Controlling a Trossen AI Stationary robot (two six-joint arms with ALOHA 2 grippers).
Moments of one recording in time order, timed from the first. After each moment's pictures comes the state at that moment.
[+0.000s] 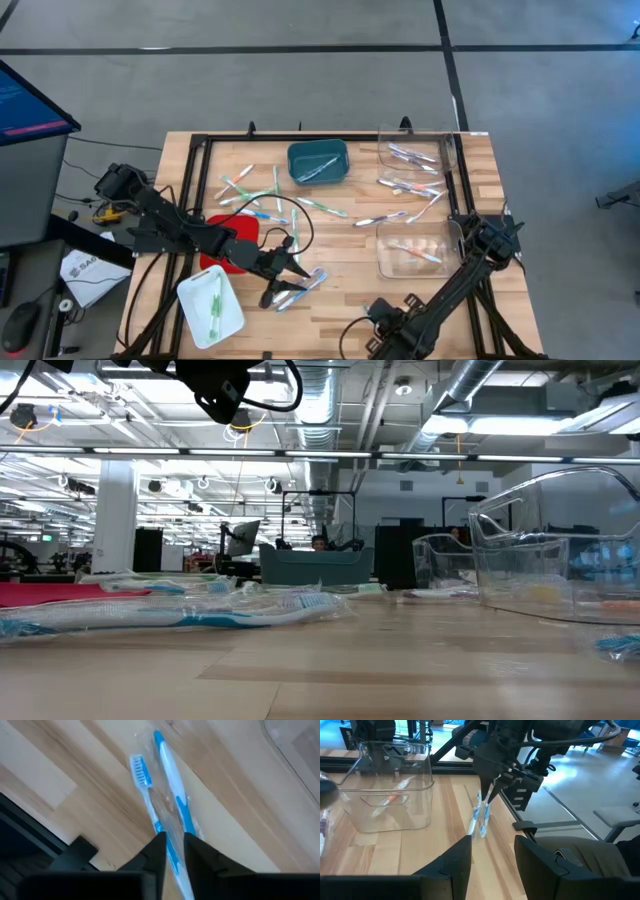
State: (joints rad) left arm -0.46 1.45 0.69 0.49 -0.15 -0.18; right arm 0.83 2.11 1.72 -1.23 0.13 1.59
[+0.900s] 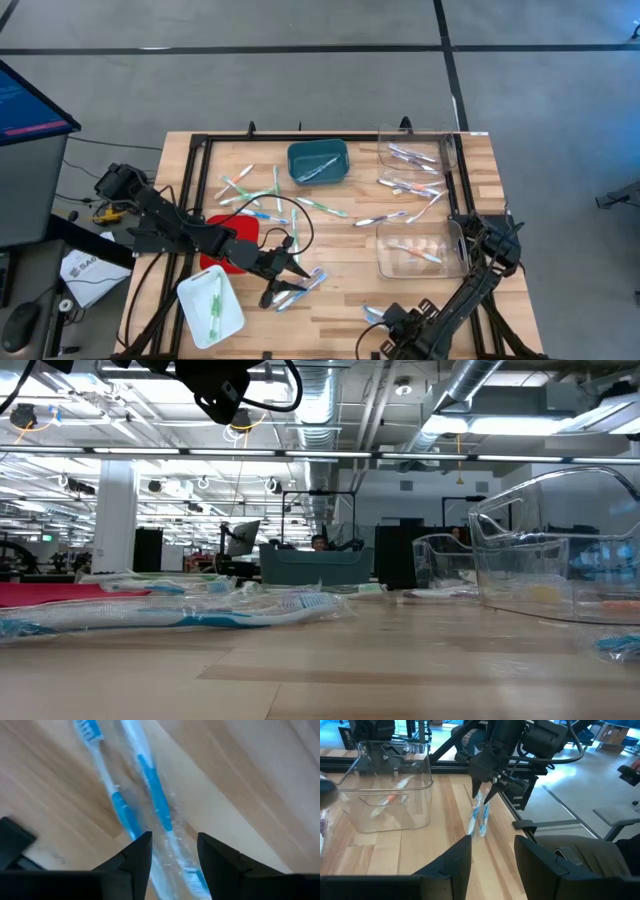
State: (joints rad) left arm -0.46 1.45 0.69 0.49 -0.14 -0.18; right arm 0.92 2.12 1.58 -1.17 0.14 1.71
